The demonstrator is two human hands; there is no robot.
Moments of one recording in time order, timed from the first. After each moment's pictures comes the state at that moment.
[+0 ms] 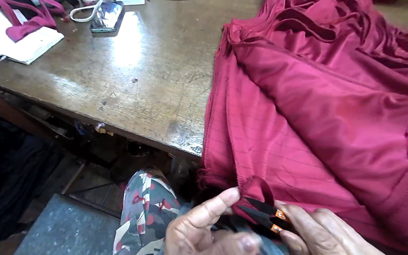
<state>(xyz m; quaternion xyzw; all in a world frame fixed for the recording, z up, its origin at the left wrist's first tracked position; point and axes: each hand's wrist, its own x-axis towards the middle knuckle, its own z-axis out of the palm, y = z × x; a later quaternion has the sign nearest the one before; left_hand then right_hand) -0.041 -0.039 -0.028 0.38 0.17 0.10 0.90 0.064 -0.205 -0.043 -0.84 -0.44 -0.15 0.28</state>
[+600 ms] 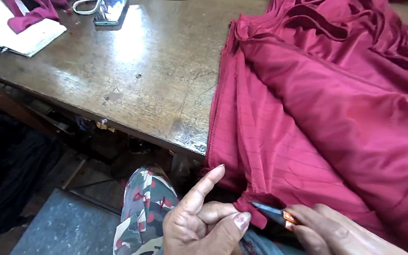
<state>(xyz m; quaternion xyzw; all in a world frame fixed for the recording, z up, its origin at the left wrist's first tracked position) -0.025 -0.043 -0.022 0.43 0.21 0.17 0.86 0.076 -0.207 -0.036 -0.83 -0.45 -0.08 0.32</state>
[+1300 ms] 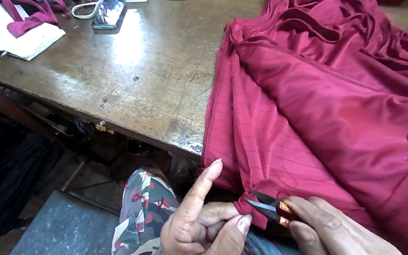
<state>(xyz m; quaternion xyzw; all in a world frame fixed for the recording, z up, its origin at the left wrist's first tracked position) -0.030 -0.046 -0.035 0.54 0.14 0.23 0.80 0.080 -0.207 -0.040 -0.83 -0.45 -0.10 0.32</state>
